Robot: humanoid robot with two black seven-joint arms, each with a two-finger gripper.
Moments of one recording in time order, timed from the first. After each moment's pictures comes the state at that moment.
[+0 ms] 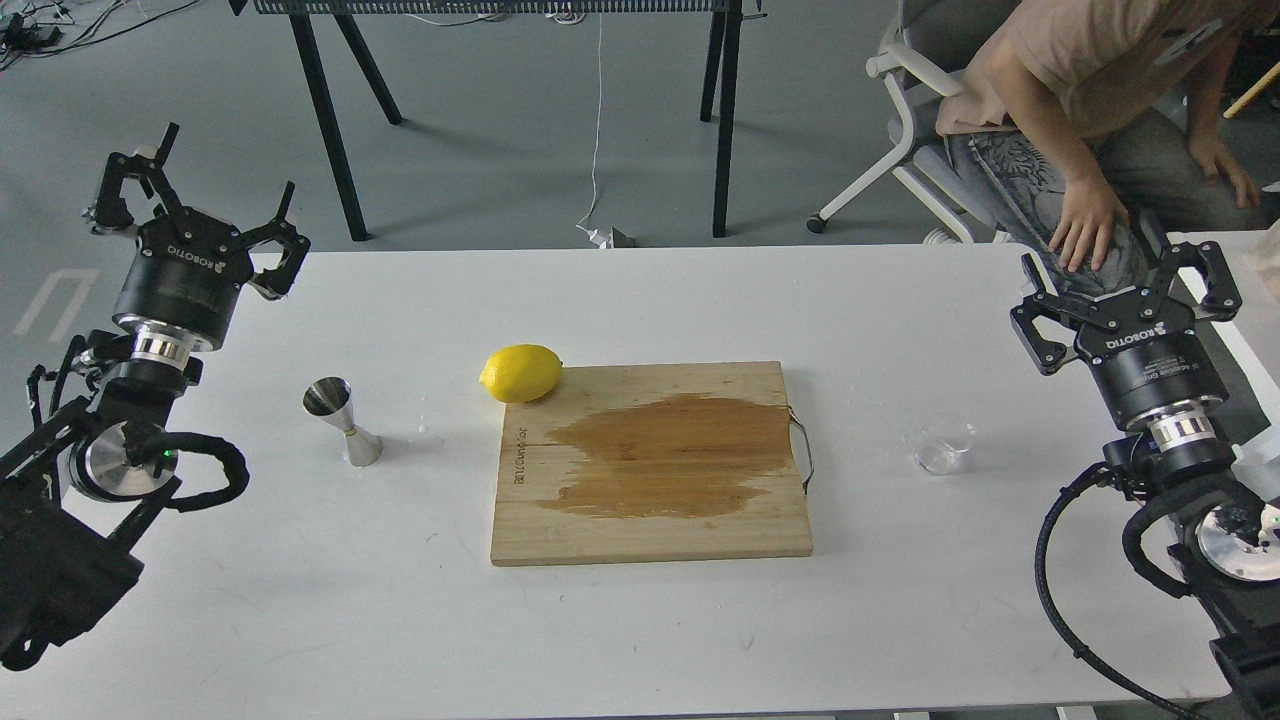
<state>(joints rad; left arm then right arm) -0.46 0.46 -0.99 -0.91 0.04 -0.49 -0.49 0.18 -0.44 1.25 1.16 0.22 0.49 0.14</state>
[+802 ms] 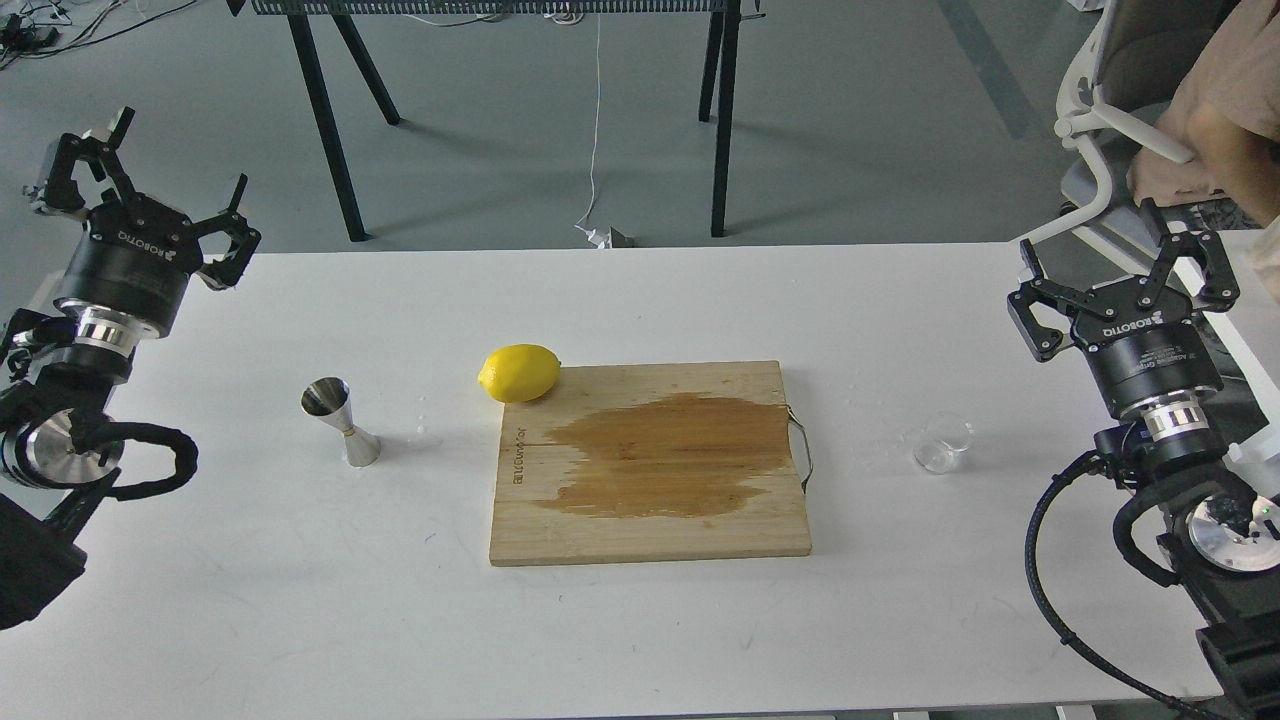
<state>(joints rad) -0.50 0.56 -1.02 -0.84 0.27 -0.49 -0.49 0.19 -0.42 1.27 1.16 0.22 0.49 0.14</state>
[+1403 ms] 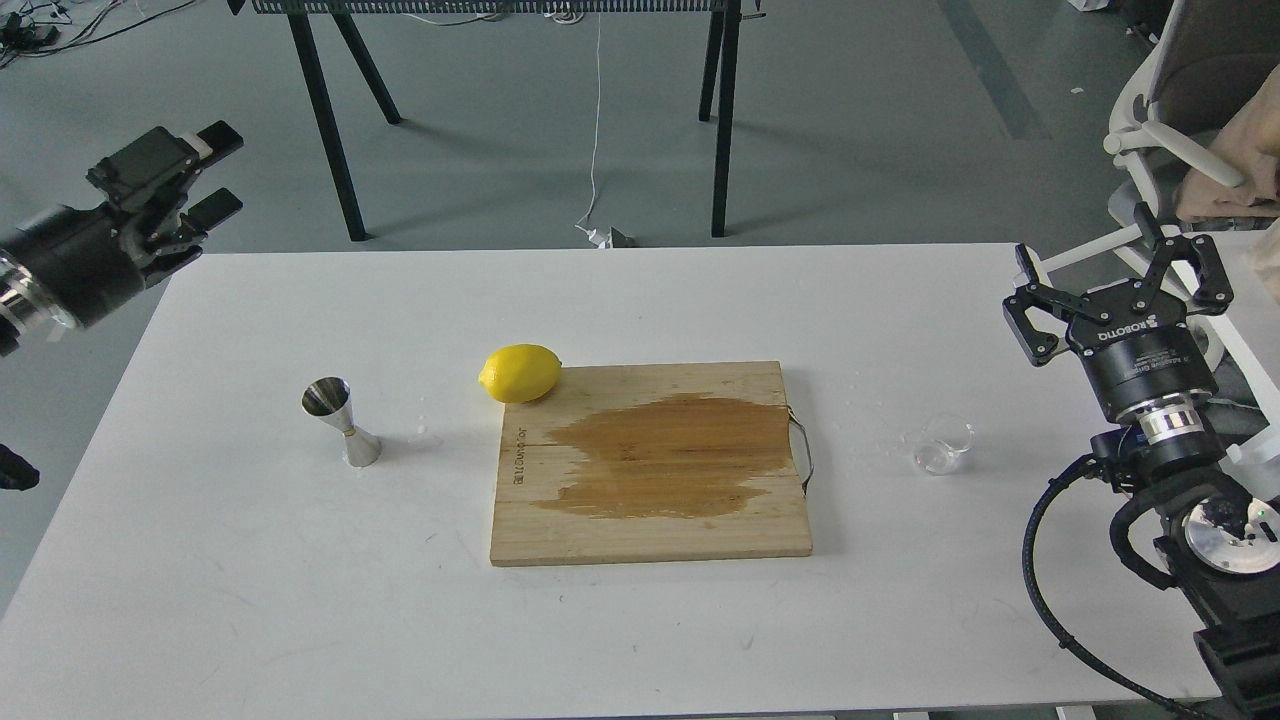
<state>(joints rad) -0.45 0.82 -1.00 -1.13 1.28 -0.28 -0.49 0.19 -0.42 1.25 1.16 0.22 0.49 0.14</state>
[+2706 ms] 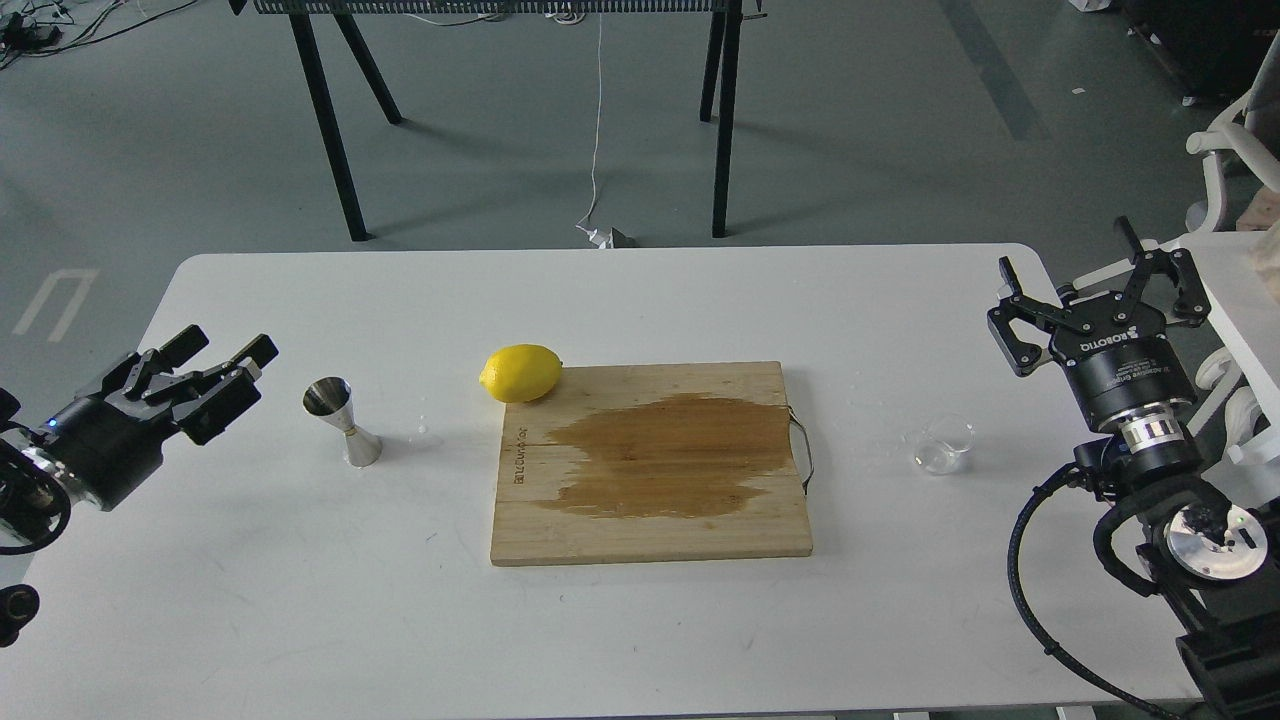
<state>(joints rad) -0.09 0.80 -0.92 -1.20 1.74 0.34 -0.49 0.19 -0.39 1.25 1.14 0.22 0.49 0.14</state>
